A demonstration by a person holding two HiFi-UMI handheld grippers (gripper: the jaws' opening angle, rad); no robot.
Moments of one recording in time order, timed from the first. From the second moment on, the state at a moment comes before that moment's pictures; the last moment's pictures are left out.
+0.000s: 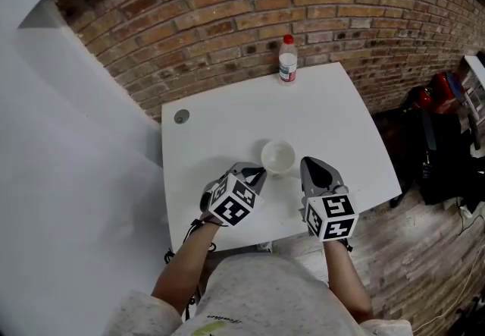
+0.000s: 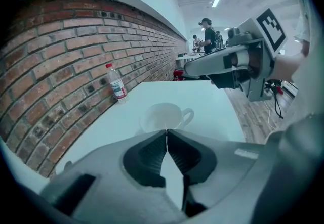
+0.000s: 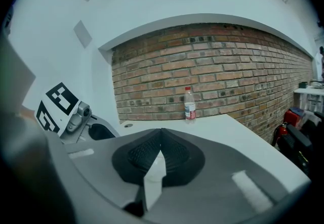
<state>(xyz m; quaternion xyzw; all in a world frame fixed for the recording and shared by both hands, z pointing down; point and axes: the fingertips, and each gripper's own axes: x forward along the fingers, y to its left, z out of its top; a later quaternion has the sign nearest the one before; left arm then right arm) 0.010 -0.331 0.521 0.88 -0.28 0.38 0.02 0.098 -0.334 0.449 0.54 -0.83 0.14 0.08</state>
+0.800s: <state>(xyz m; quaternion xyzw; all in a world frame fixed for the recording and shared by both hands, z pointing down) 0.016 -0.343 0.528 0.89 -0.28 0.37 0.02 0.101 -0.343 0.461 0.54 -0.82 0.15 0.08</state>
